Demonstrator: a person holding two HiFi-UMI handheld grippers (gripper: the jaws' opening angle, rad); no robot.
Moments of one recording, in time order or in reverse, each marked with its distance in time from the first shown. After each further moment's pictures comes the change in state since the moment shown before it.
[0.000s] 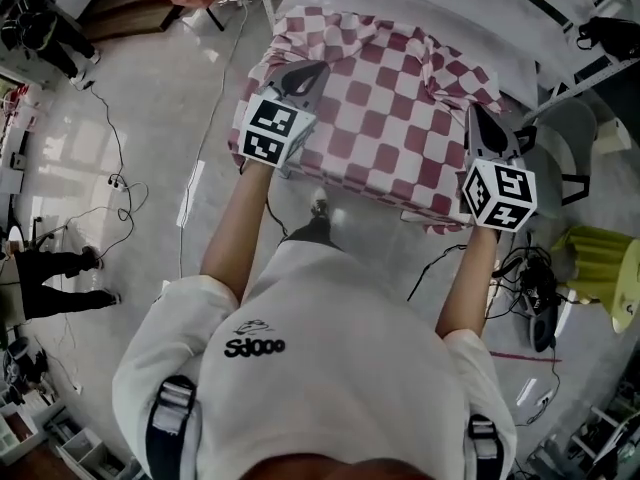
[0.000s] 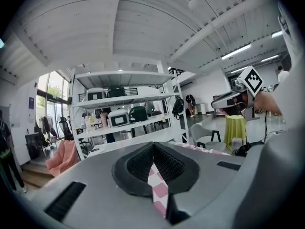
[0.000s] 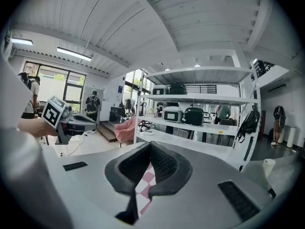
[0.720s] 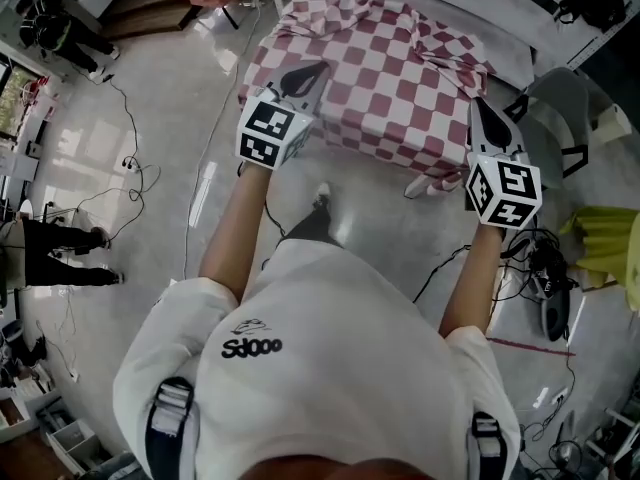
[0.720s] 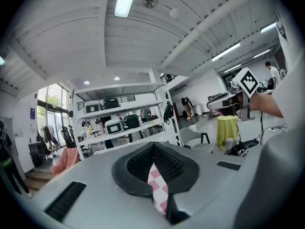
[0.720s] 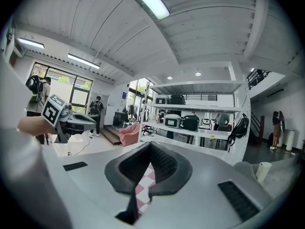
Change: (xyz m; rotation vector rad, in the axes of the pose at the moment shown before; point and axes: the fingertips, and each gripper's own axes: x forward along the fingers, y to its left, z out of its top) left arm -0.155 -0.166 0.037 0.065 -0.051 0.006; right arm -0.216 0.027 -0.011 -0.031 -0.082 0.017
